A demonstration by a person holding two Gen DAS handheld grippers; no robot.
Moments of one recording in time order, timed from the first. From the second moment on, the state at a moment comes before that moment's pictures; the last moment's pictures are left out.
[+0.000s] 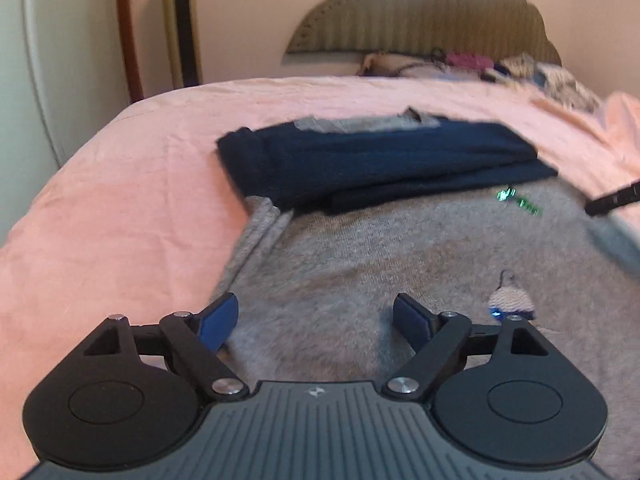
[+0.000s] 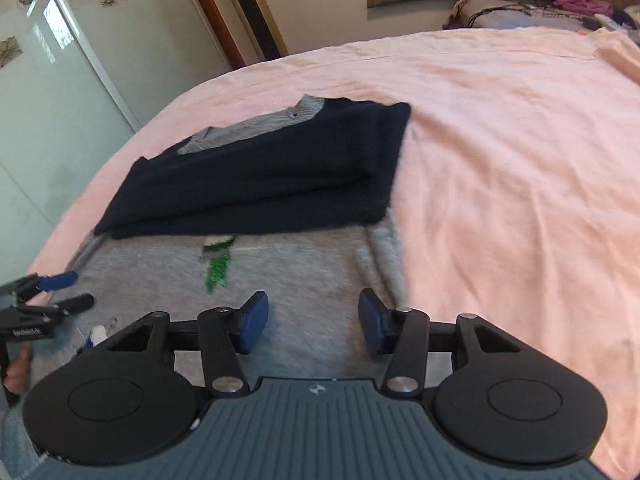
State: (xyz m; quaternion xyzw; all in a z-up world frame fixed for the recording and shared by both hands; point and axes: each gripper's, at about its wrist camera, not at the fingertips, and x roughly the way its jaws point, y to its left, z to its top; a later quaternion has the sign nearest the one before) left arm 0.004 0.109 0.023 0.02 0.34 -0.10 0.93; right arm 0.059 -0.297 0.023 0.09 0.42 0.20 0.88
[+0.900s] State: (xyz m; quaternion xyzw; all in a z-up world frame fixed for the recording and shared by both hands) left arm -0.027 0.168 0.019 -0.16 0.39 -0.09 0.90; right arm 0.004 -0.389 0.005 0.26 0.48 0.22 0.81
